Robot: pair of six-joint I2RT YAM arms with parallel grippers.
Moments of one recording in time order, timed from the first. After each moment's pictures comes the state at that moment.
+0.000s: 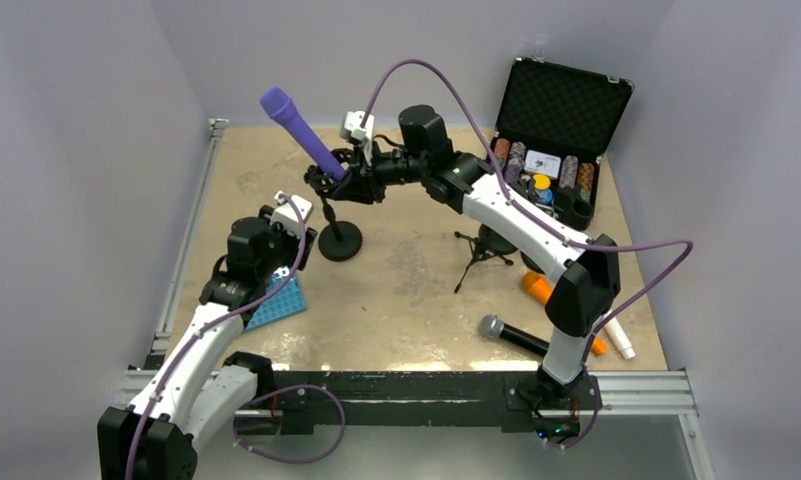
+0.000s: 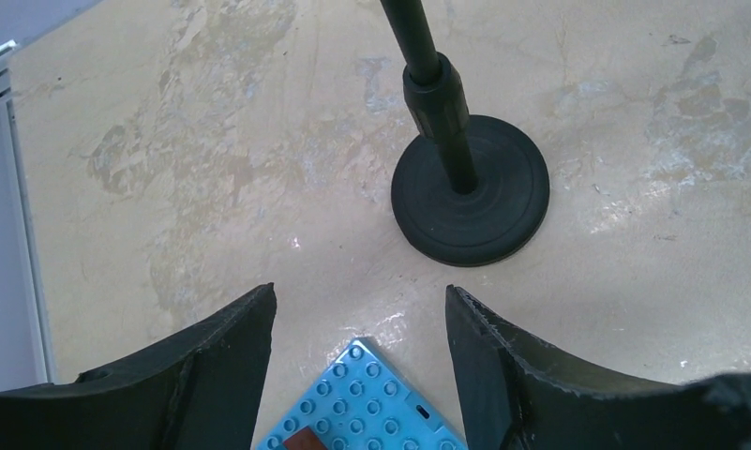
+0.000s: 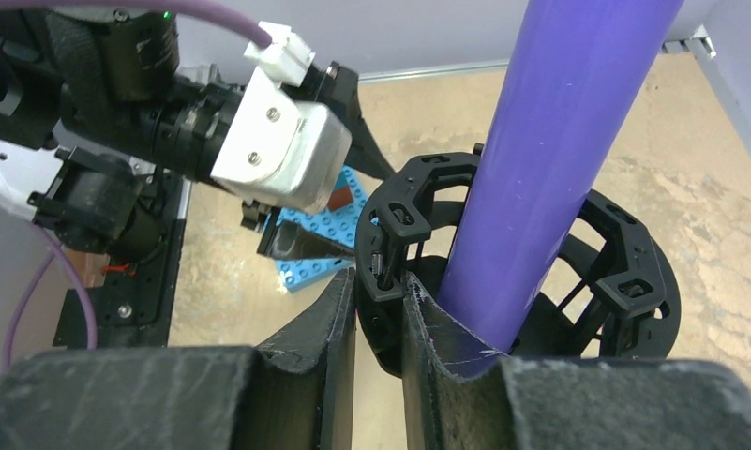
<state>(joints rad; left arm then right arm) -0.22 0.84 0.56 -0.16 0.05 0.28 0.74 1.82 1.79 -0.26 -0.72 -0.16</state>
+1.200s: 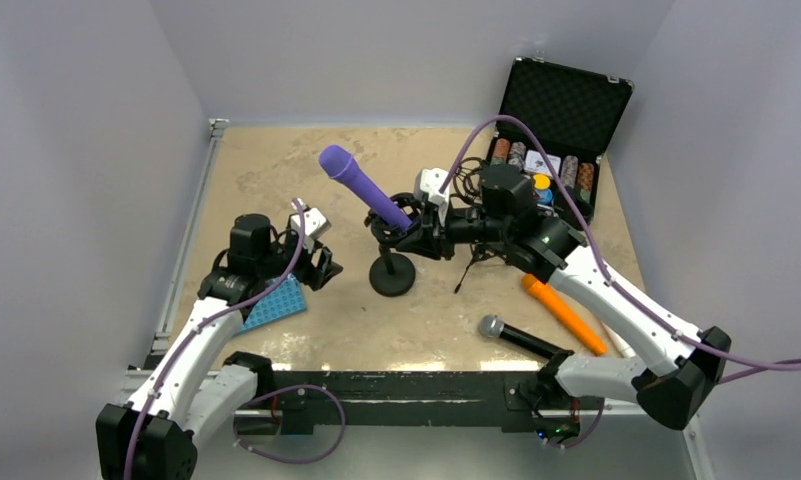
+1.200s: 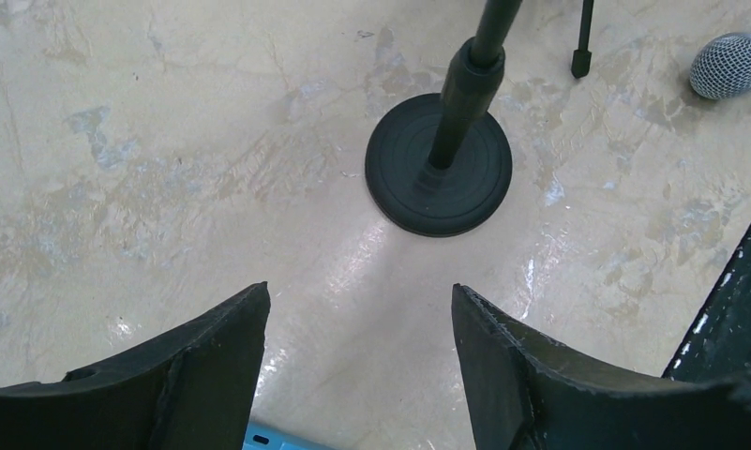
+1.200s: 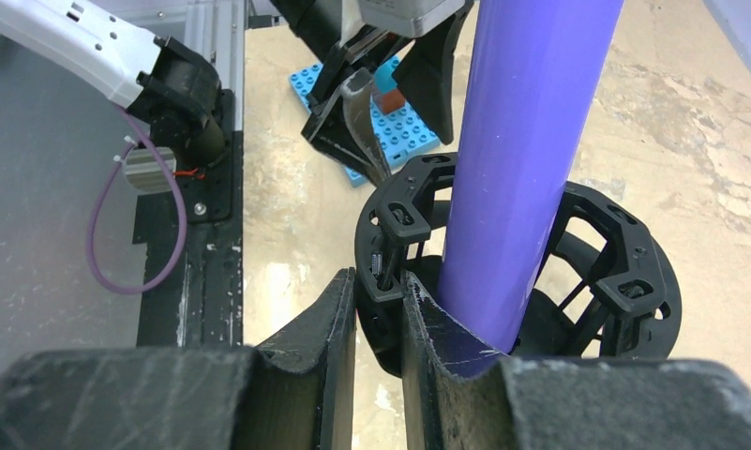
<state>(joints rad) -0.22 0.86 0.61 -0.31 0.57 0.27 0.73 1.21 1.21 -0.33 -0.66 -0.20</state>
